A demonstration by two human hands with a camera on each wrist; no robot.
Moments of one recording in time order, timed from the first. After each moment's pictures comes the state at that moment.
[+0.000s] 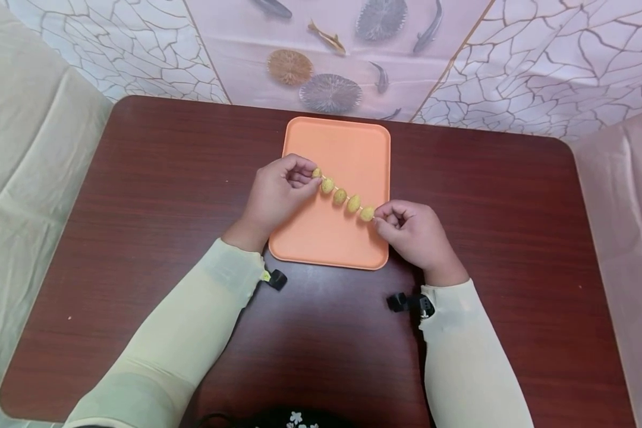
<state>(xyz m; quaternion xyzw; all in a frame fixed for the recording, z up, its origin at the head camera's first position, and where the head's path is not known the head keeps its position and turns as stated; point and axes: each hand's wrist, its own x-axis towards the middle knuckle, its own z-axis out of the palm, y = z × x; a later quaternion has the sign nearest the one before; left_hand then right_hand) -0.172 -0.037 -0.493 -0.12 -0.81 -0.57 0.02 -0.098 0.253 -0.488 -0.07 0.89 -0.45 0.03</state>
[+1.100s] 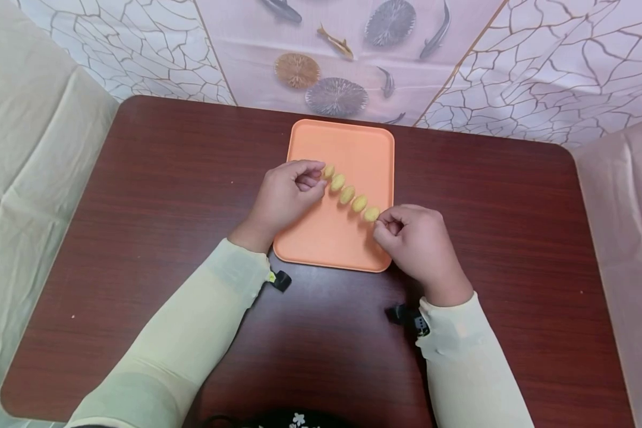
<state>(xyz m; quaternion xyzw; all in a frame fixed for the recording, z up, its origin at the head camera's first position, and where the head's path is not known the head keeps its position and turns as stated) -0.172 -0.037 -0.491 -0.13 -0.83 -0.54 0.01 -0.080 0.224 -0.453 -0.13 0.94 -0.29 -0.11</state>
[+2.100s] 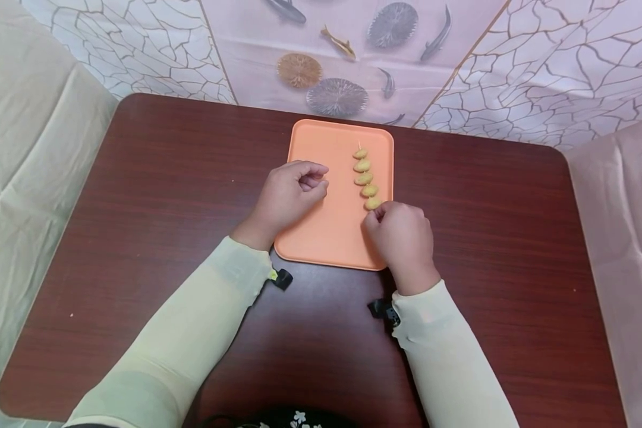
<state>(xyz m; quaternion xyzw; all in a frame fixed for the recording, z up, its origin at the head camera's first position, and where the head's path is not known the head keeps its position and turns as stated) -0.173 -0.039 -0.495 -0.15 -0.84 -0.51 0.01 -0.094 0.190 -0.466 0.06 0.98 -0.17 -0.04</state>
